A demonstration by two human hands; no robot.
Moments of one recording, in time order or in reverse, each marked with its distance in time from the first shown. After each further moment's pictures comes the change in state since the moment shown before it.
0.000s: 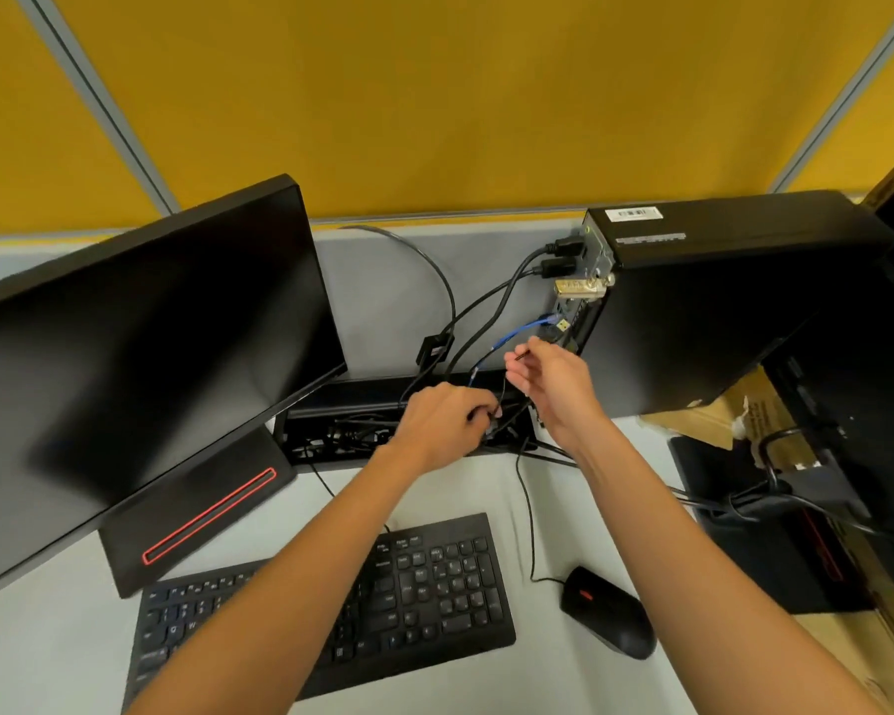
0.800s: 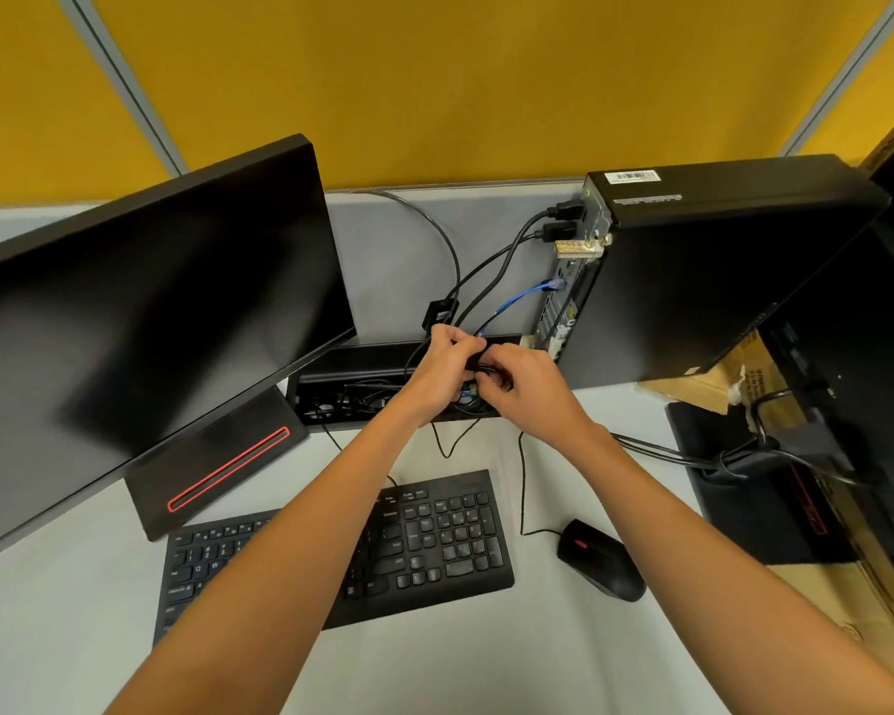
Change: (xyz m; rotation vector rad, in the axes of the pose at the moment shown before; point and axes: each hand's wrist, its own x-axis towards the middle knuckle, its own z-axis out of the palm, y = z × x) left_hand -0.012 0.015 -0.016 -1.026 -0.024 -0.434; right_hand -0.037 0.029 -0.007 -1.188 -0.300 -0.708
